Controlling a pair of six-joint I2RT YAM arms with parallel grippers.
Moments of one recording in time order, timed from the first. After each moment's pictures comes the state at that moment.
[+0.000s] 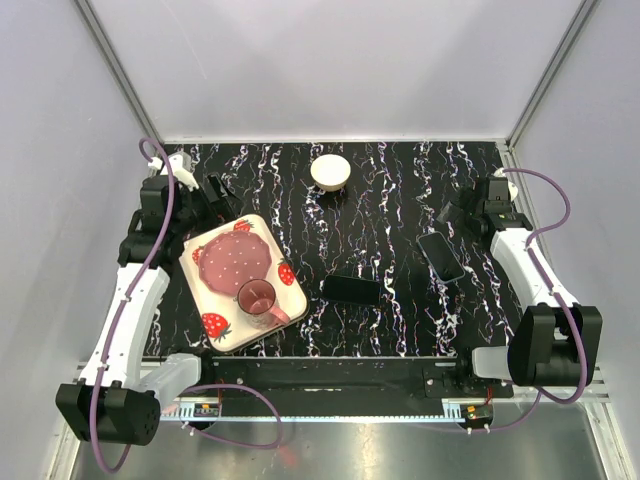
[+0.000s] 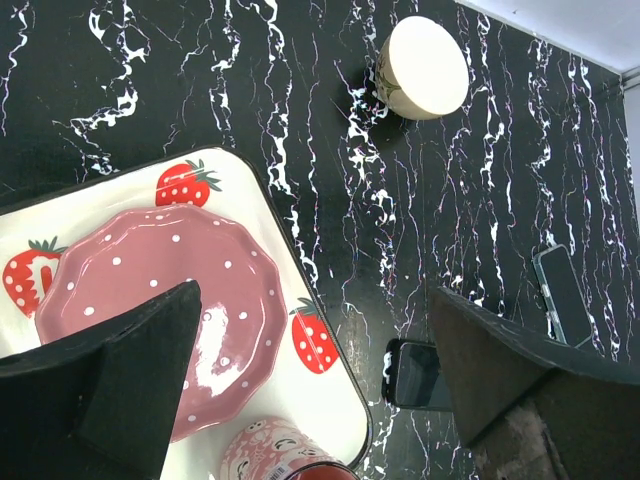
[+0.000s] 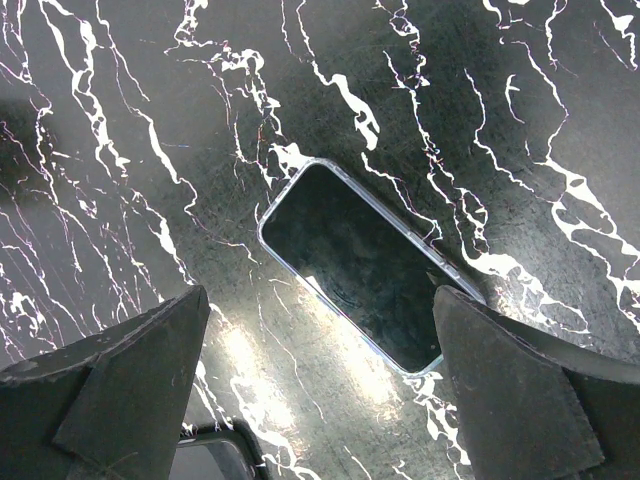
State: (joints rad) left arm -0.06 1.02 1.04 -0.52 0.19 -0.43; right arm -0.01 1.33 0.98 -0.50 0.11 0.57
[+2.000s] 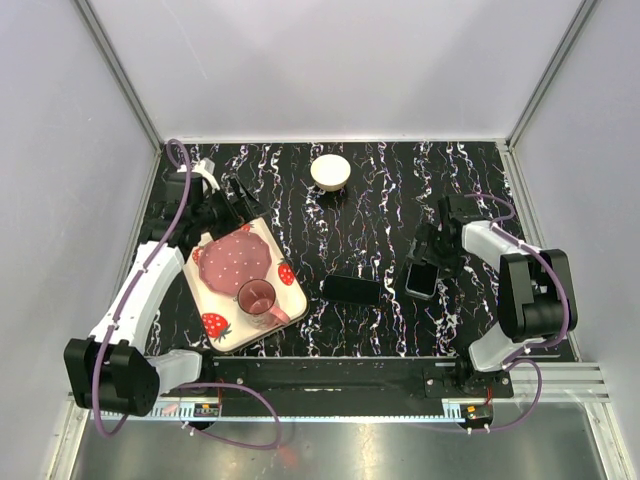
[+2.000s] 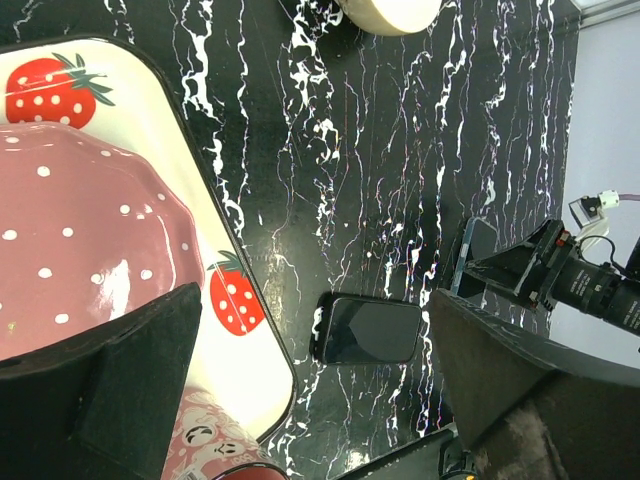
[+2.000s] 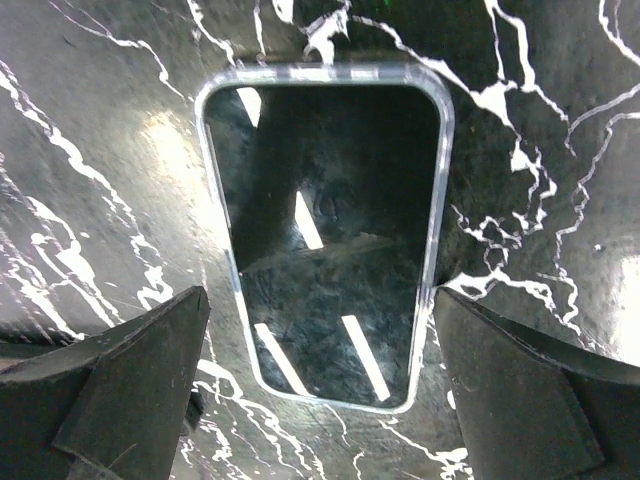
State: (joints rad) left arm -0.12 1.17 1.03 -0.50 0.32 -0.62; right arm 0.10 1.60 0.91 -0.54 -0.09 0.49
